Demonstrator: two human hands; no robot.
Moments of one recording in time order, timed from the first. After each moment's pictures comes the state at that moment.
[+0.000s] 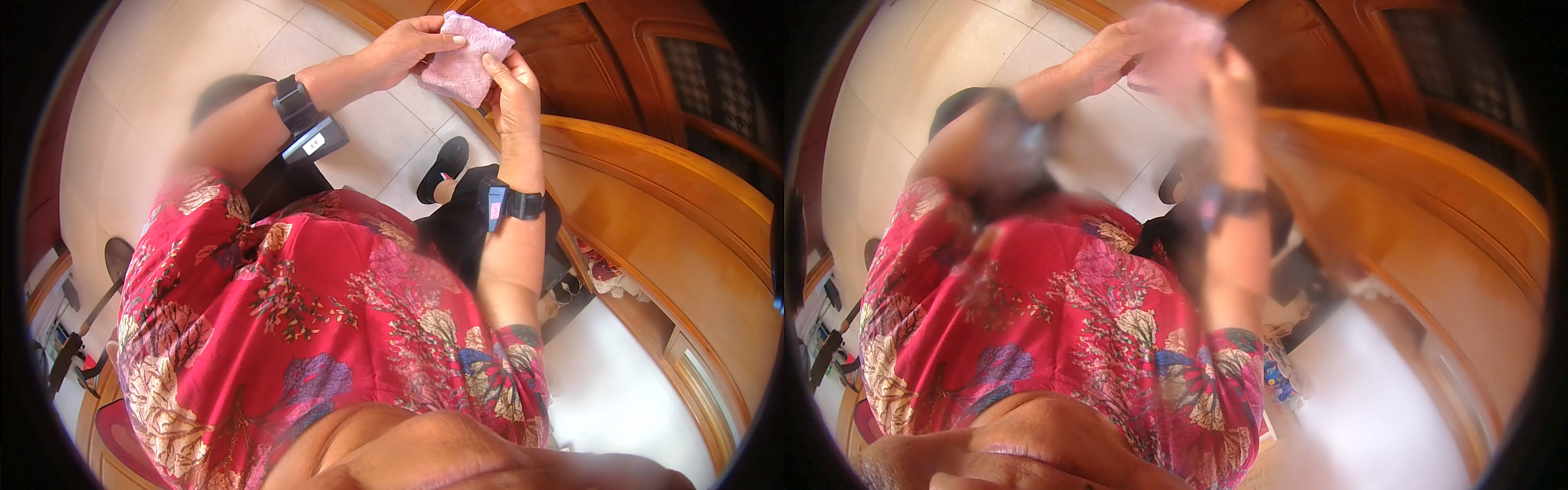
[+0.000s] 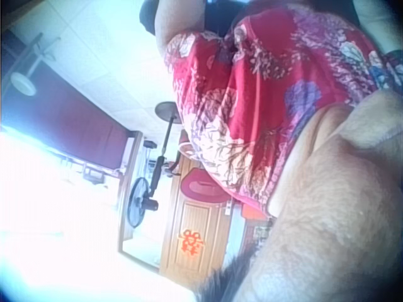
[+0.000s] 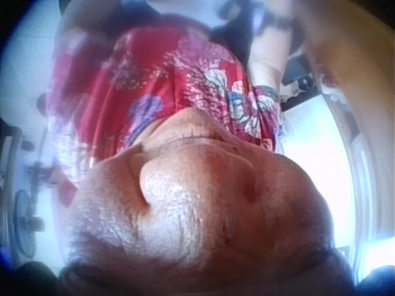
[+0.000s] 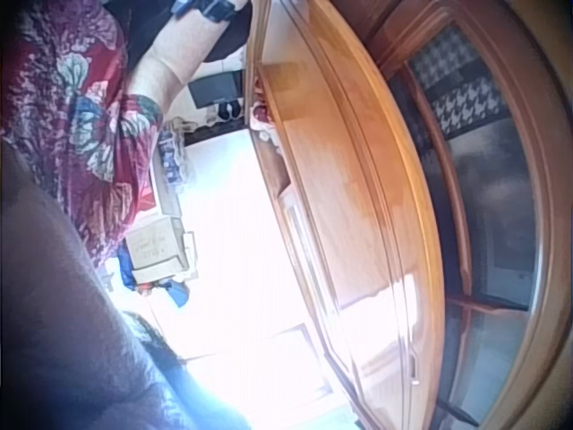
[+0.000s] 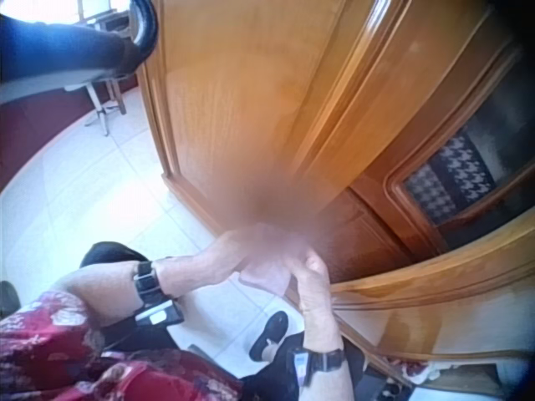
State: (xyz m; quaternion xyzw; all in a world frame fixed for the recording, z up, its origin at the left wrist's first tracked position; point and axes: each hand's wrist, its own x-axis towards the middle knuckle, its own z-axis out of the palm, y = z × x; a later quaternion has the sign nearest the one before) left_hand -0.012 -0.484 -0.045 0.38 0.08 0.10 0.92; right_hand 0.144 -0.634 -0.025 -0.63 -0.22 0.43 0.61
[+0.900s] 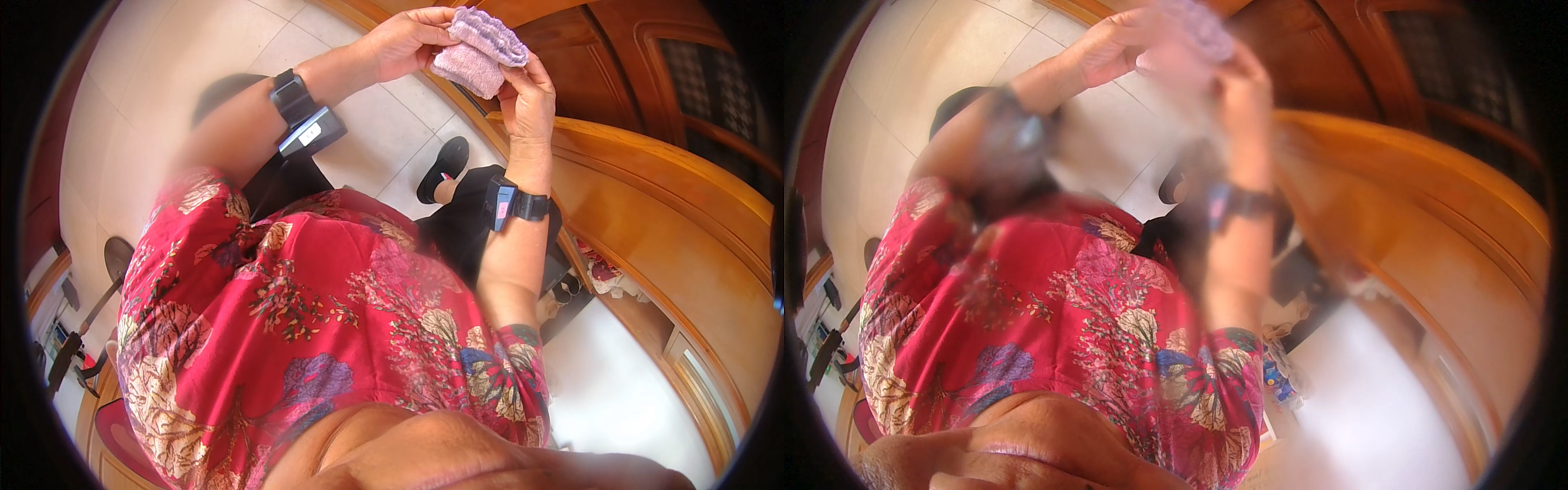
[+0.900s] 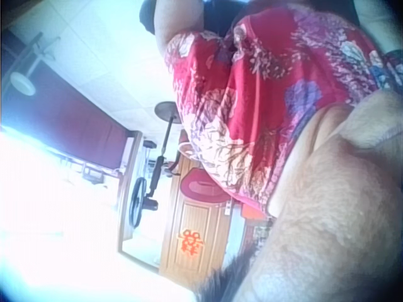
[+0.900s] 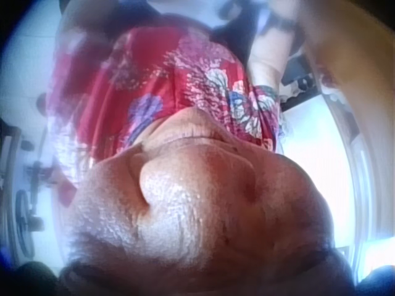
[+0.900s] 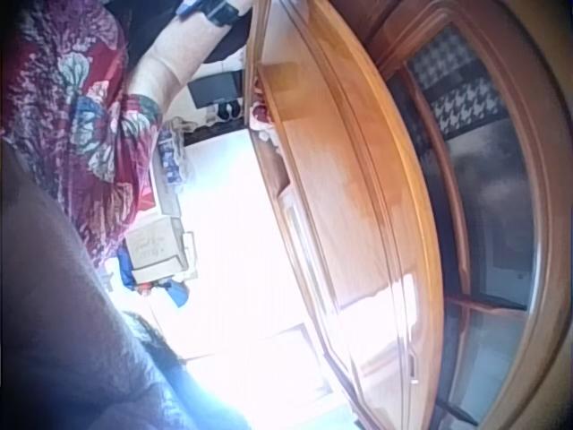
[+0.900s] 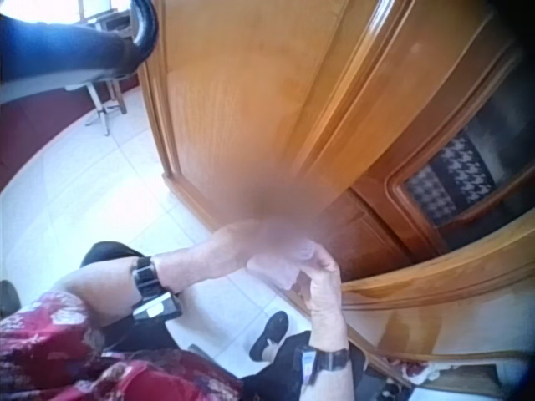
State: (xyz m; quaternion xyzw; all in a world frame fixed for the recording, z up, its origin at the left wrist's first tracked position) left_hand 0.003 -0.488 -0.042 0.41 0.04 0.14 0.90; right_hand 0.140 -0.642 -0.001 -0.60 -0.21 0.41 0.66
